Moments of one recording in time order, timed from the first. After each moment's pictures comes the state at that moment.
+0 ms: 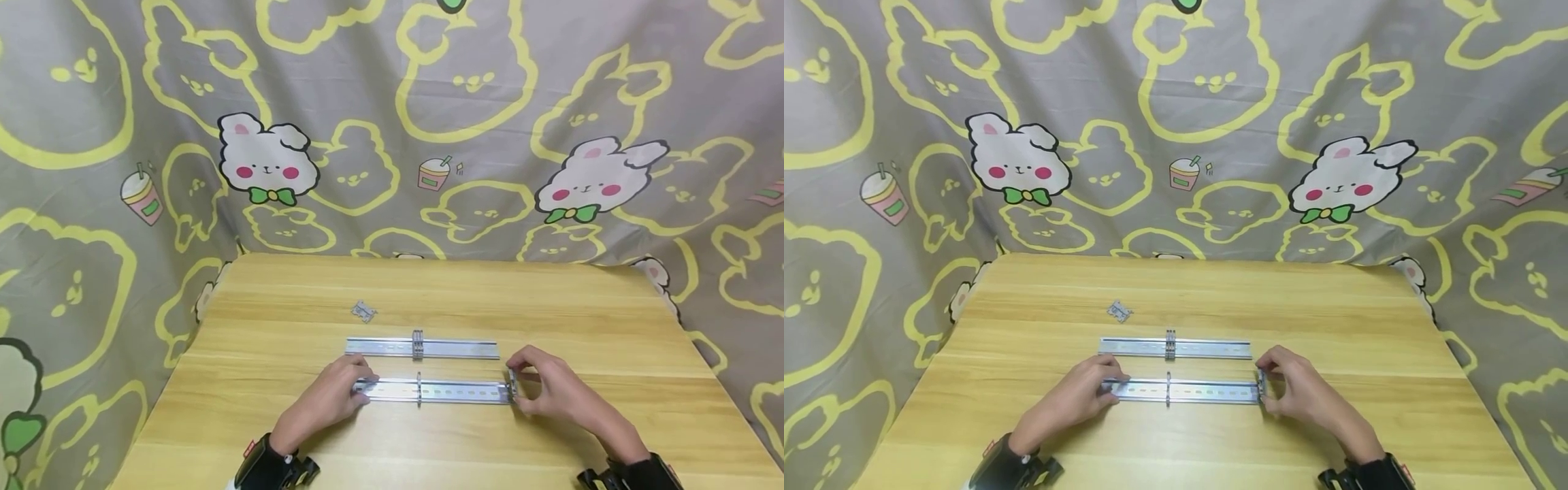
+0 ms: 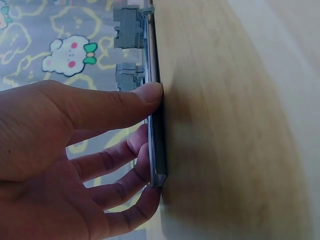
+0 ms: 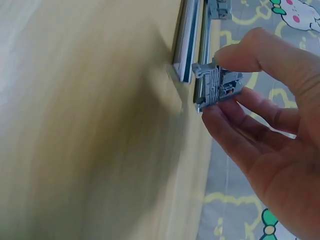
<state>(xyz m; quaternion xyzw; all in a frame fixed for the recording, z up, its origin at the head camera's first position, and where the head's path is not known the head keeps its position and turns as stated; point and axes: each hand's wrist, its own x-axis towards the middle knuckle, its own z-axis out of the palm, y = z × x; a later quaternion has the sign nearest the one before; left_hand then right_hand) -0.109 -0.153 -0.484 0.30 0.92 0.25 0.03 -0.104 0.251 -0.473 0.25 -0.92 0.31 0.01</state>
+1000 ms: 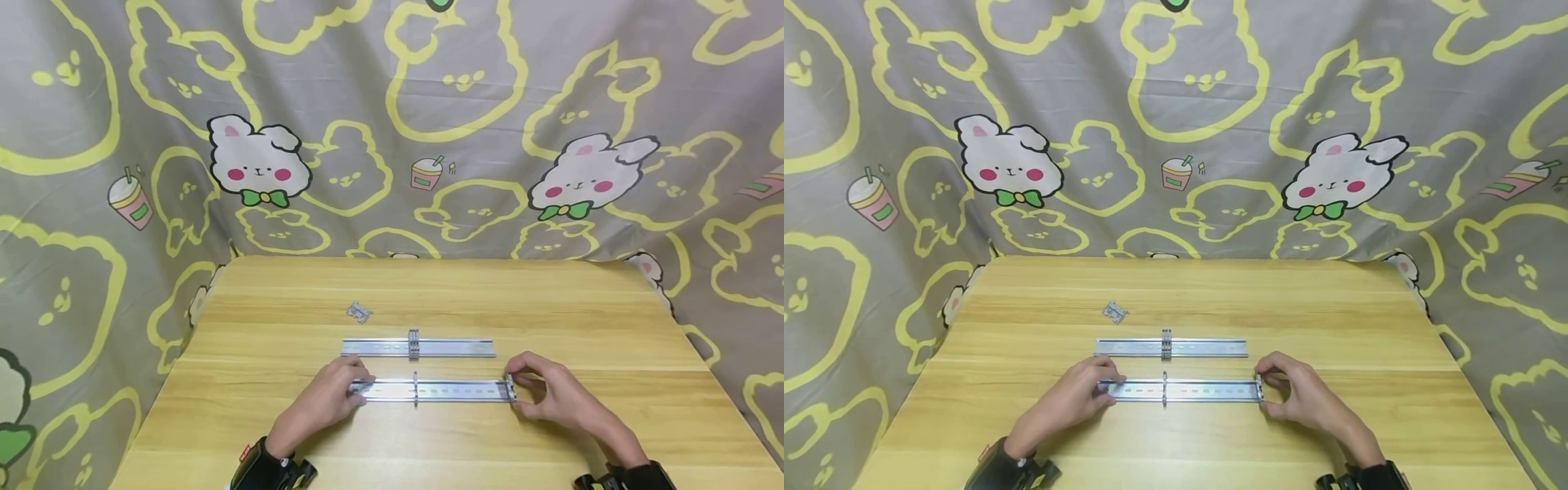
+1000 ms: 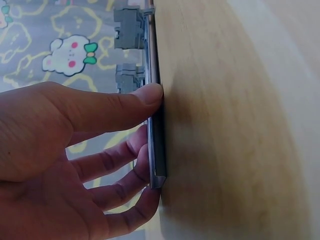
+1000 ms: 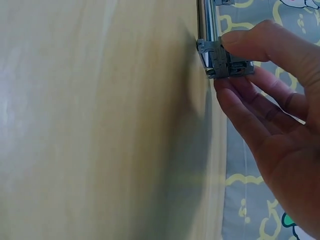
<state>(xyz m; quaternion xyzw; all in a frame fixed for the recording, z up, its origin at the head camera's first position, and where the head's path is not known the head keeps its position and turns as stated) -0.112 -0.151 -0.485 0.29 0.92 0.25 0.05 -0.097 0.264 -0.491 0.25 -0.86 0.45 -0.05</state>
